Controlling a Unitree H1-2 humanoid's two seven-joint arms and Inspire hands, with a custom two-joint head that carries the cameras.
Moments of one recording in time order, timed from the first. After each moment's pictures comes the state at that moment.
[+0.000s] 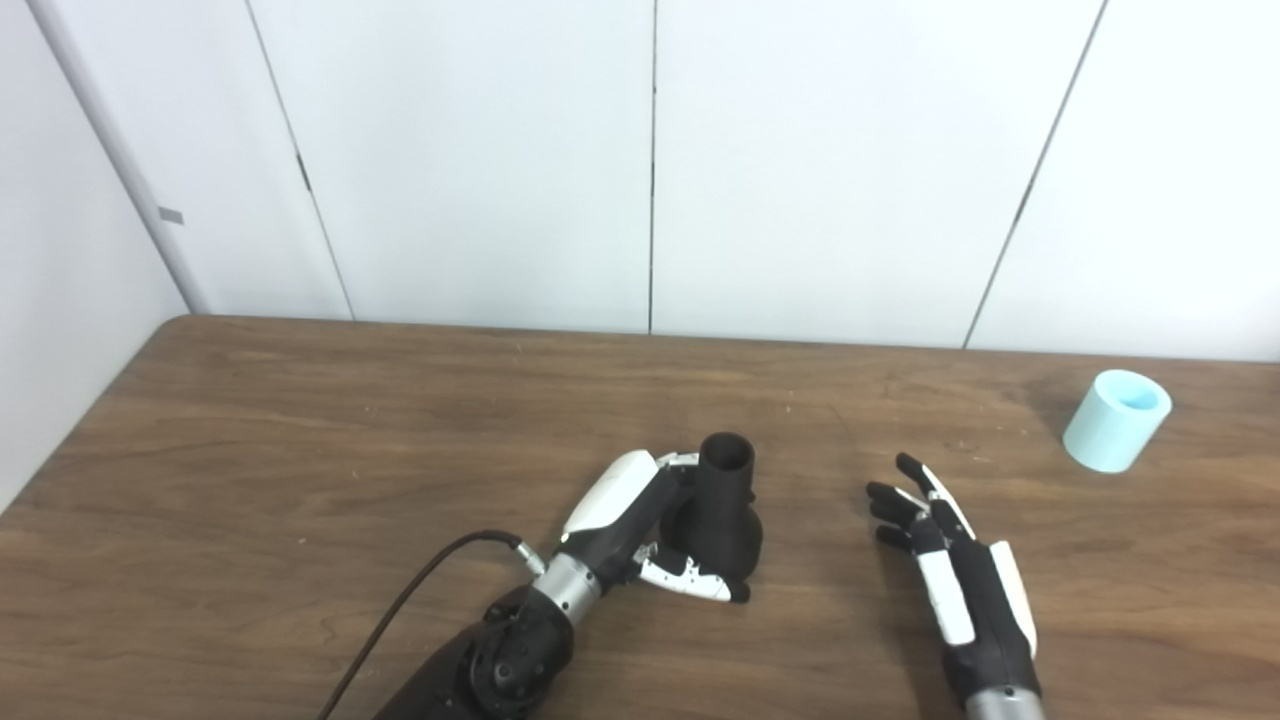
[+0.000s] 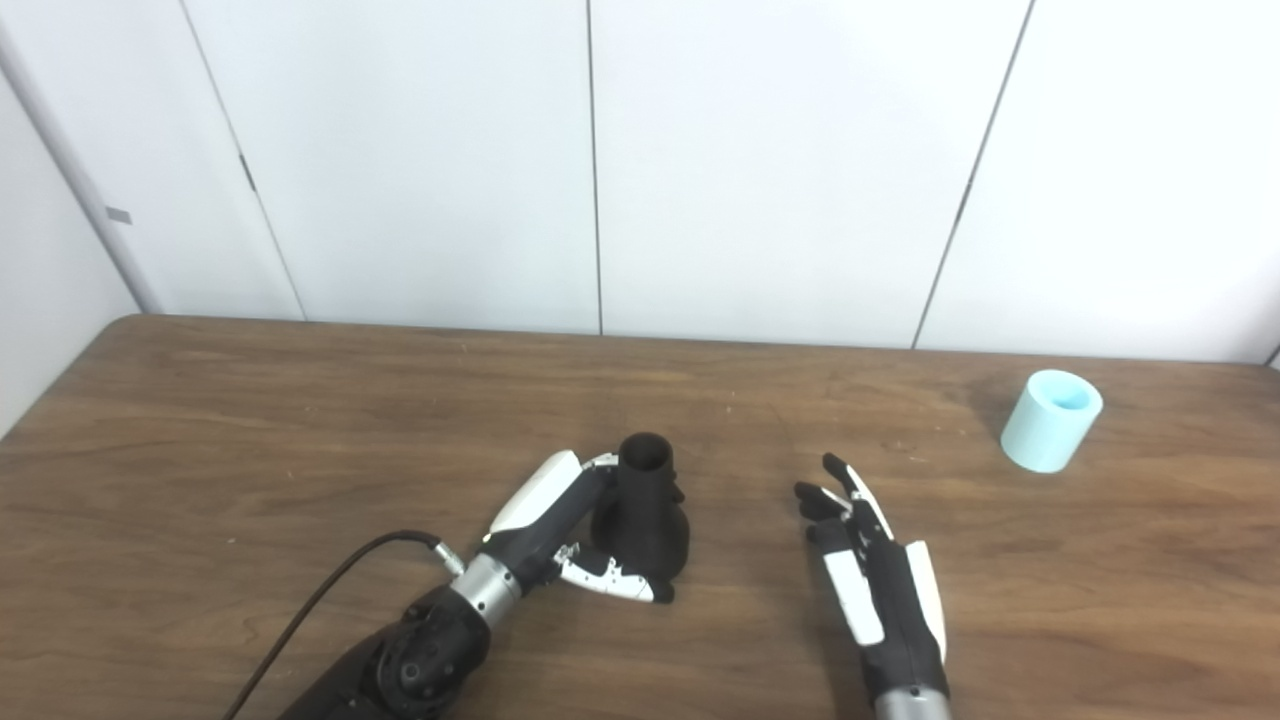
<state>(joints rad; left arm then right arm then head) -0.35 0.22 -0.54 0.25 0.39 -0.09 0.04 0.02 0.01 0.06 -0.17 -0.17 0.09 -0.06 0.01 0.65</state>
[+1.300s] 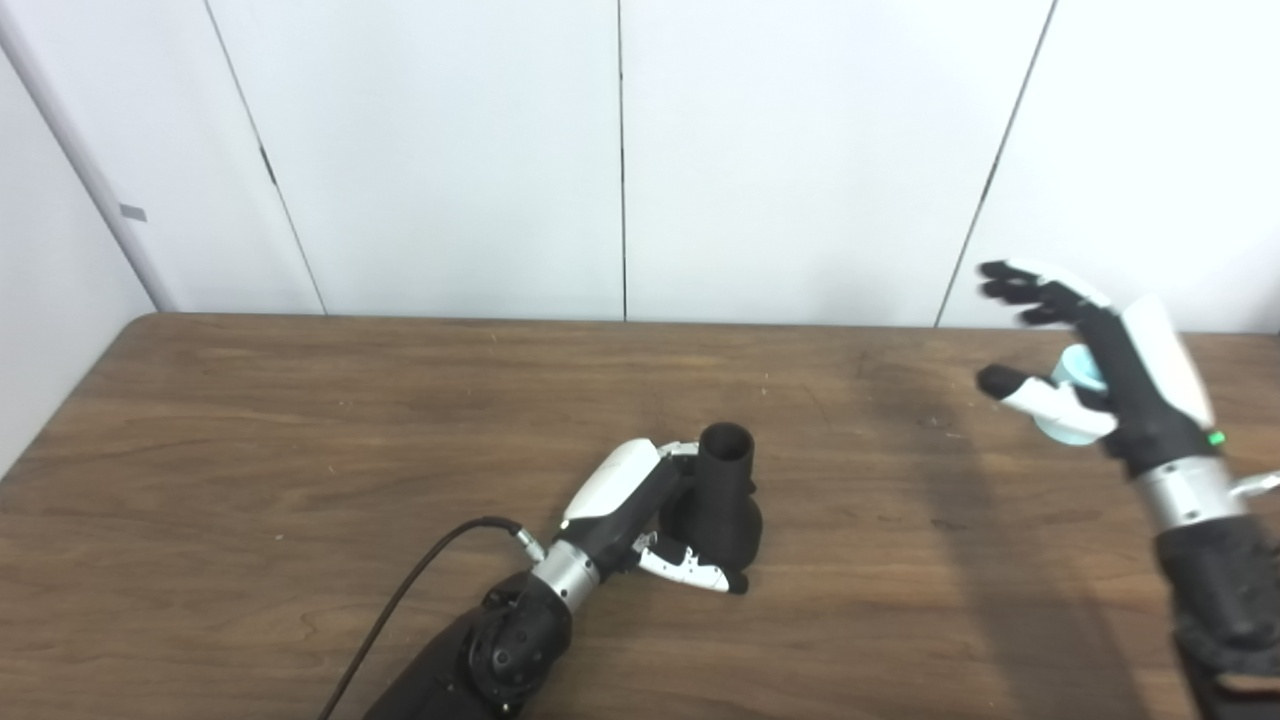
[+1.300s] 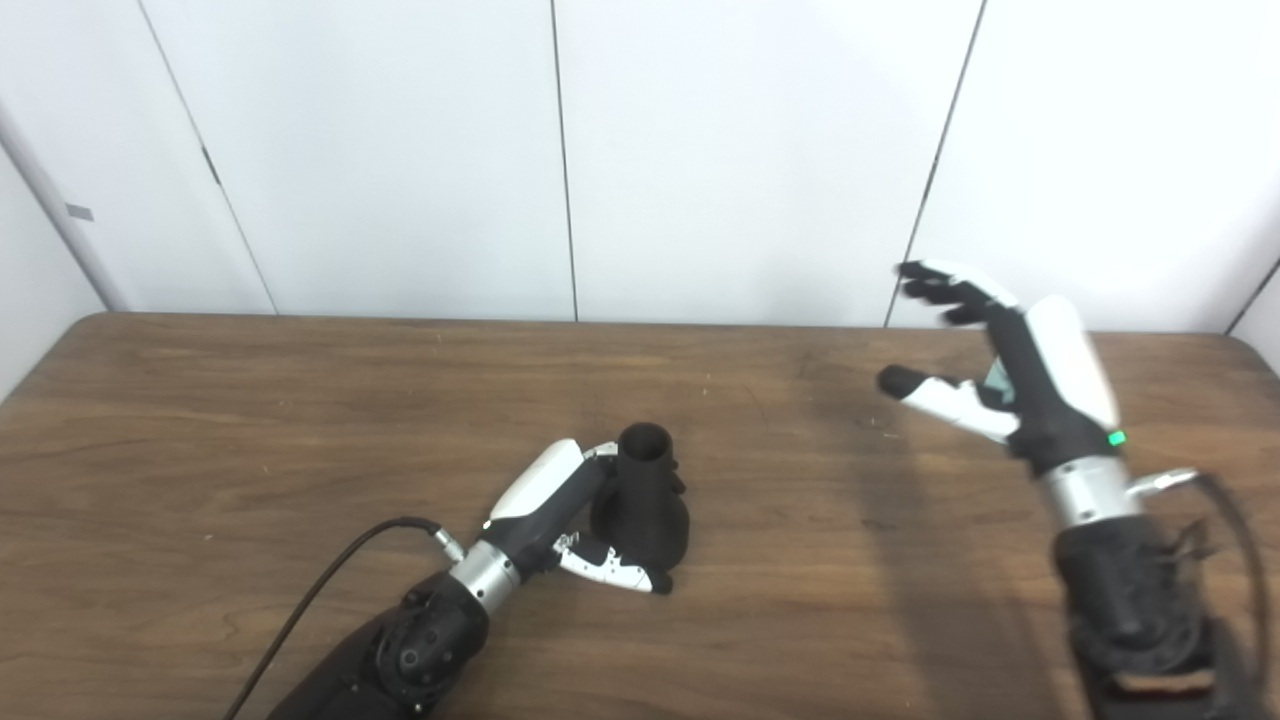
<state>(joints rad) -0.37 0.20 -0.53 0.30 0.43 -0.14 0.03 -0.30 -0.47 -0.02 -0.19 -0.40 0.07 0.00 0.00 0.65</state>
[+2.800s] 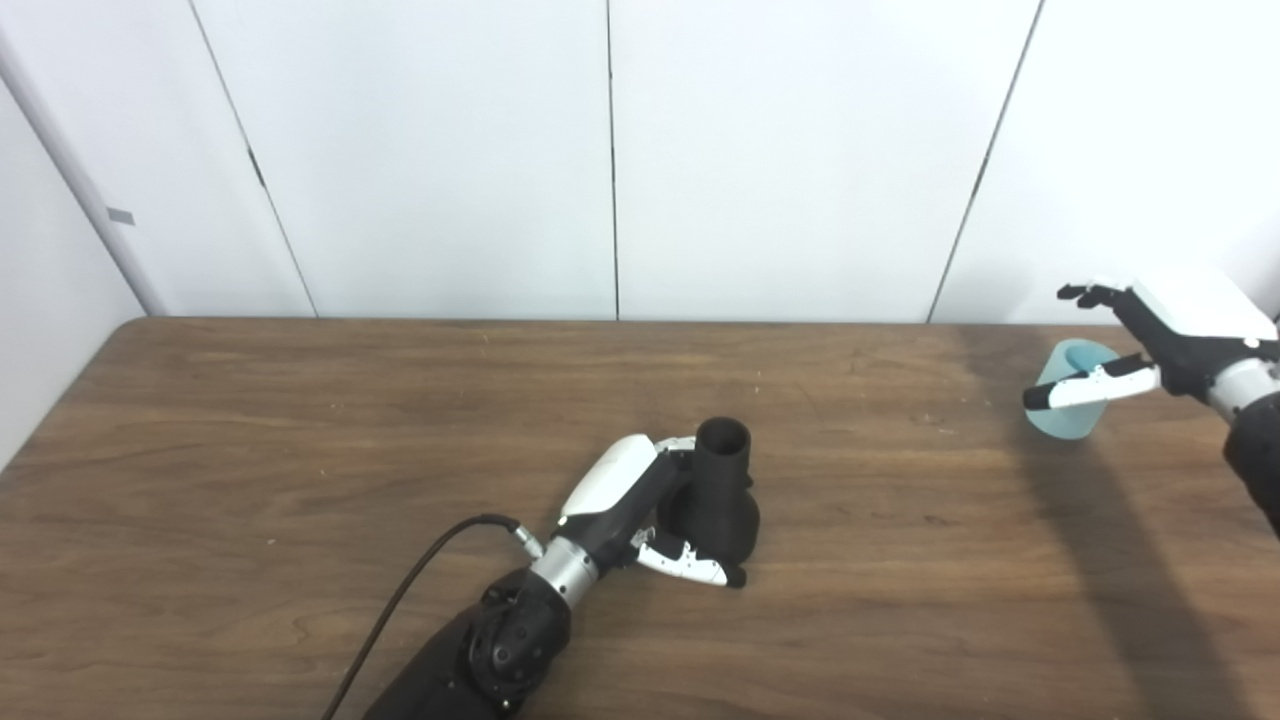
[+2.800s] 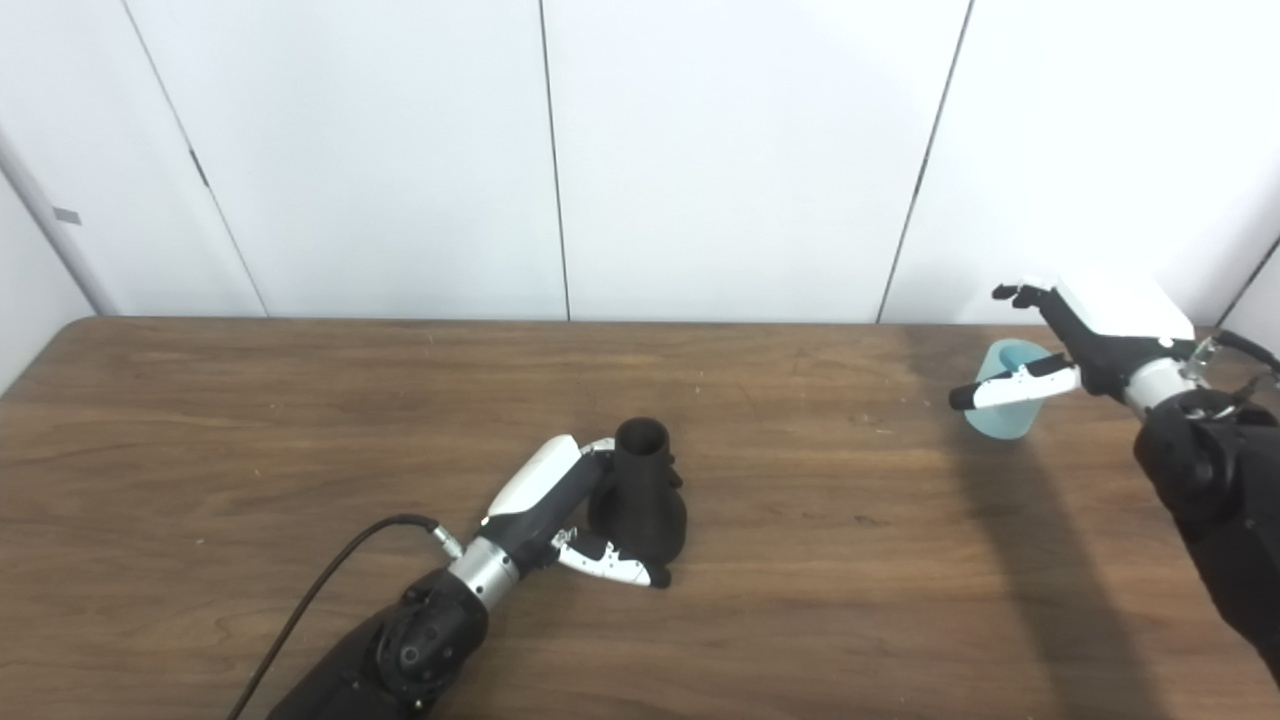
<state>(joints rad) -0.38 0.19 -0.53 0.31 0.44 -0.14 0.03 -0.57 -0.72 0.18 0.38 -0.76 0.02 0.12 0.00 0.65</state>
